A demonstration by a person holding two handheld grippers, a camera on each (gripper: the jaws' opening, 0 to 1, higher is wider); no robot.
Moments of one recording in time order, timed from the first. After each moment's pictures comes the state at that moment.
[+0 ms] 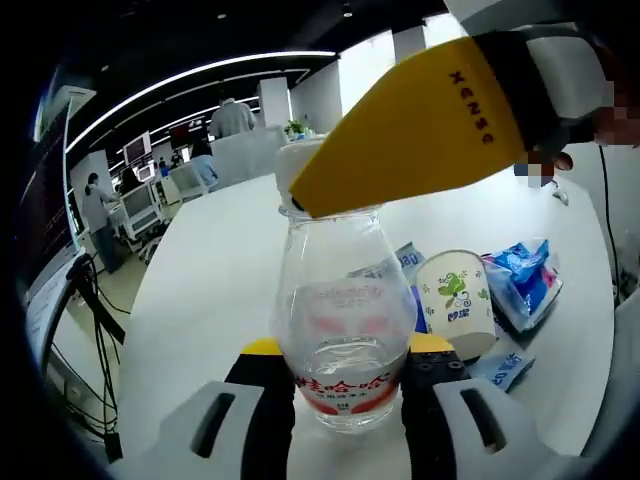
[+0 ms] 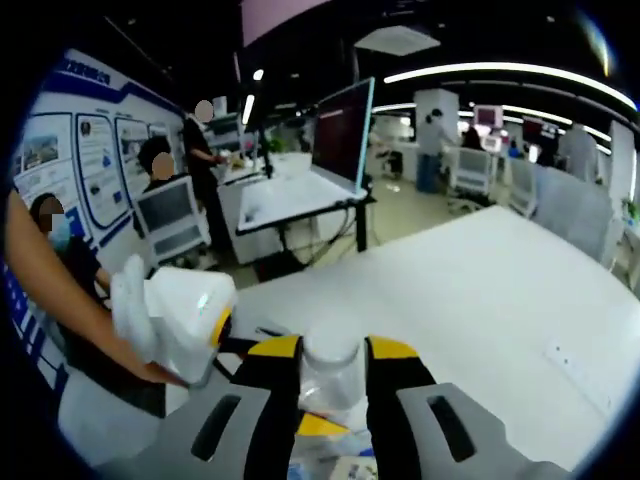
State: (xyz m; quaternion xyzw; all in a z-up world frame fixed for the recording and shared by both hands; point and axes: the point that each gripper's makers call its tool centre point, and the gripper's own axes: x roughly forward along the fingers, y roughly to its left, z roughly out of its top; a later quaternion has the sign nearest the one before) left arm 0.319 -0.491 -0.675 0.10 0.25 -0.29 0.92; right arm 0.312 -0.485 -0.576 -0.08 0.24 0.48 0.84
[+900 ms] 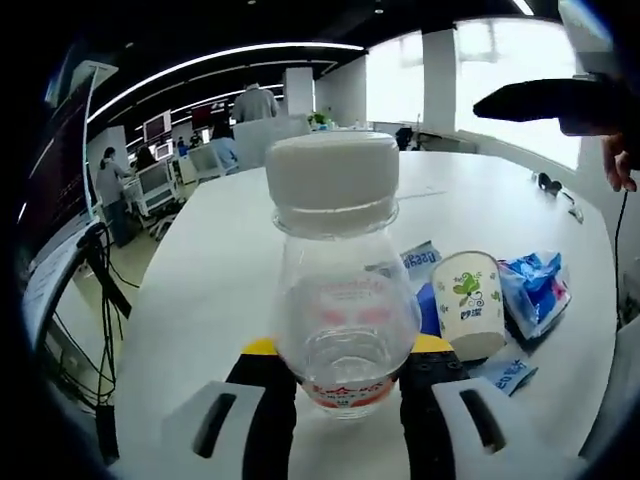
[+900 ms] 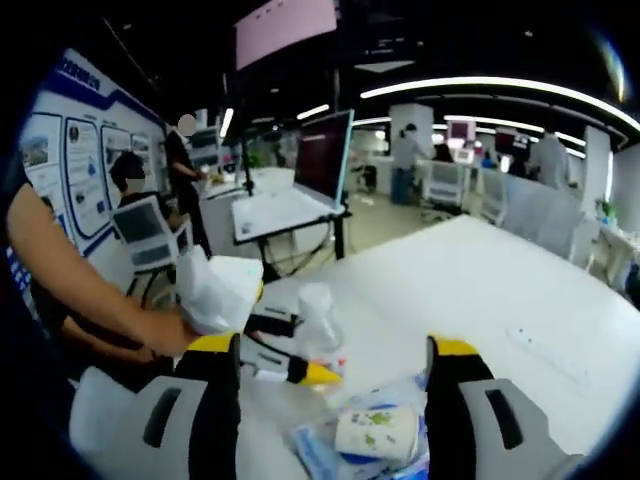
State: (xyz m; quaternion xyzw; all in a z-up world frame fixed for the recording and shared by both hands) left arm 0.319 -0.478 -0.677 0.07 0.27 -0.24 0.93; right arm 0.265 -0.545 -0.550 -0.06 0.22 0.43 0.87
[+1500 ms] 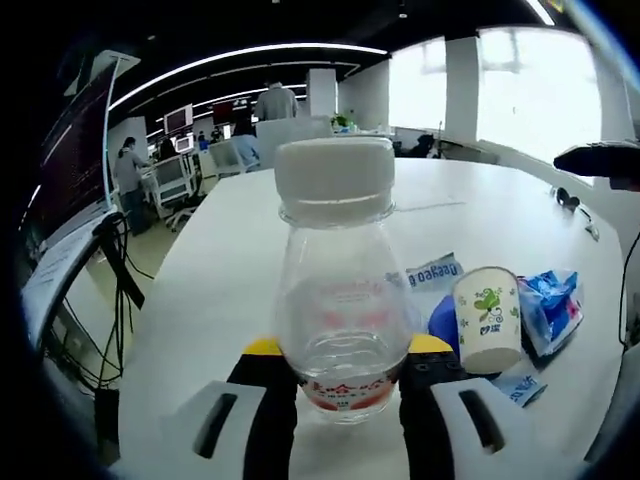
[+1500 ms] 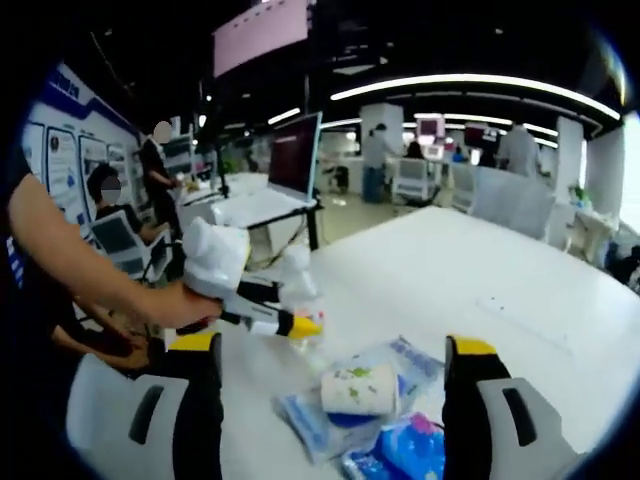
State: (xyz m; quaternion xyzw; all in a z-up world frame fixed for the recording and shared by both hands) left arm 0.332 -0.464 -0.669 0.06 0.26 -0.21 0.94; right arm 0.246 -0.594 -0.565 -0.05 0.22 0.37 0.90
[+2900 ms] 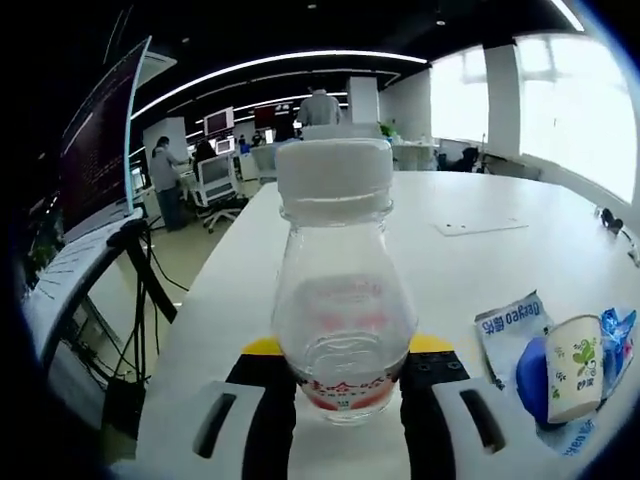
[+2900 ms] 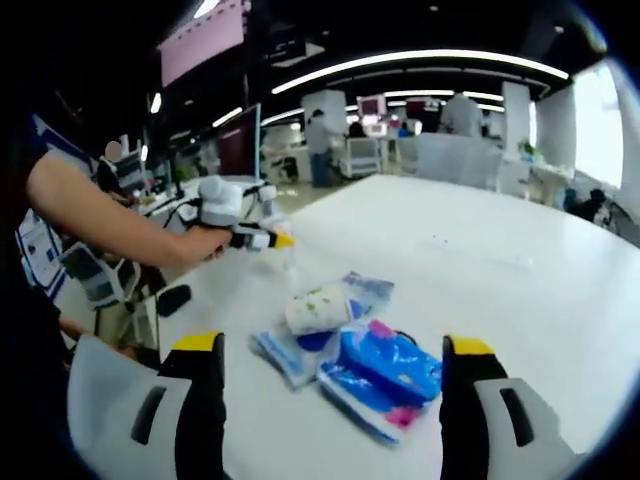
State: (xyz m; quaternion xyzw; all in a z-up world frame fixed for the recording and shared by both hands) left arm 0.413 -0.418 -0.674 0.05 0.24 -0.12 0.96; right arm 0.195 -0.682 -0.600 -0.01 0.26 0.27 0.93
